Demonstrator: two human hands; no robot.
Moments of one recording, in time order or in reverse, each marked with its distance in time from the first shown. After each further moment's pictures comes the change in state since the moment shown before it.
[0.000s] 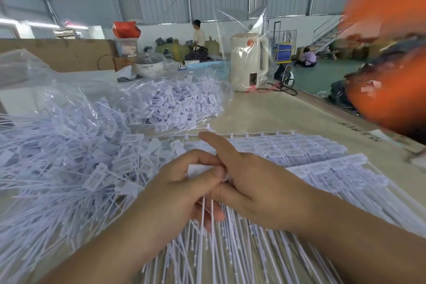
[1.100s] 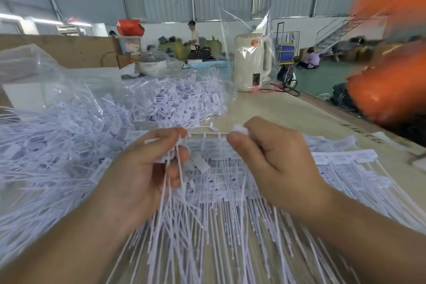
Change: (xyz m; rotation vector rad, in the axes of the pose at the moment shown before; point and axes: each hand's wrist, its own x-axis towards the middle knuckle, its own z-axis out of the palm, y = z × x) left_hand 0.006 0.012 -0.031 -0.371 0.273 0.014; right_hand -0.001 -0.007 -0.008 -0.045 0.598 -0.005
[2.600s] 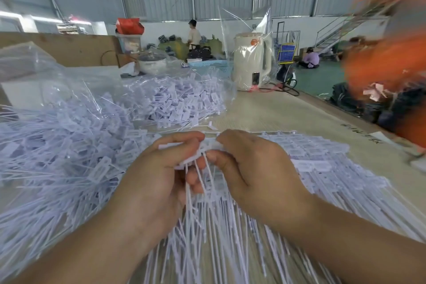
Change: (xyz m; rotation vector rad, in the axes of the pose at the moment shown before) left_hand -0.012 -0.010 0.030 0.034 0.076 0.023; right_hand -0.006 -0.007 0.015 -0.168 -0.112 -0.090
